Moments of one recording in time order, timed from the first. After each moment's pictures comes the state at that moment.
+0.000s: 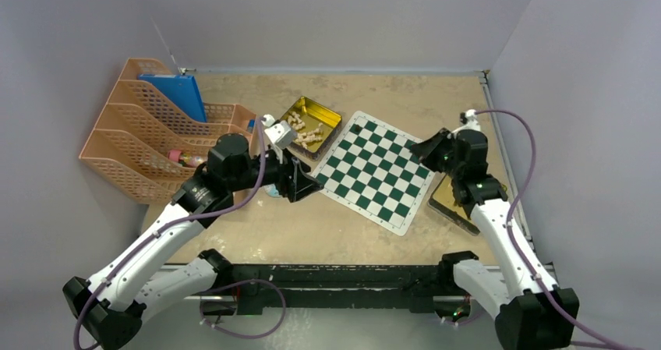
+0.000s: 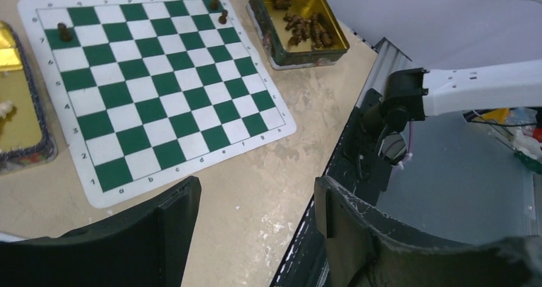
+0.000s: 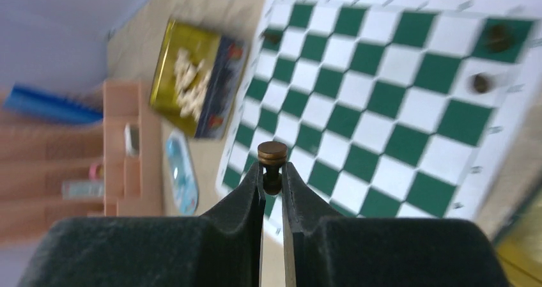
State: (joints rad) left arm -0.64 0.87 0.89 -0.30 0.49 -0.27; right arm 0.09 0.91 0.73 -0.27 -0.12 0.75
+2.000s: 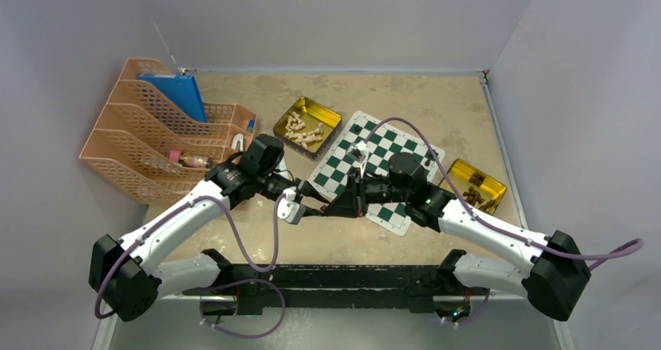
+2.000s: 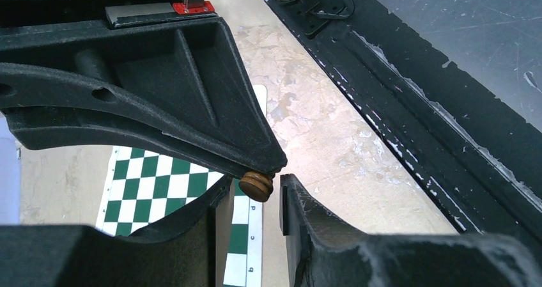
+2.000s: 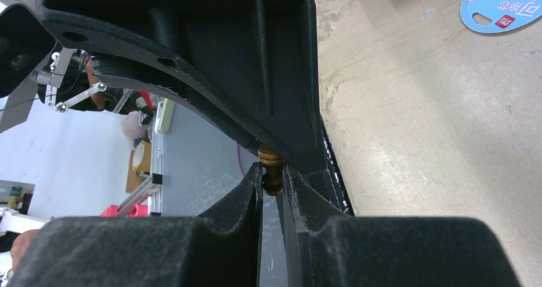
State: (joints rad) left arm -0.65 1.13 0.90 -0.59 1.13 1.26; right arm 0.81 1.08 0.66 0.16 -0.70 0.65
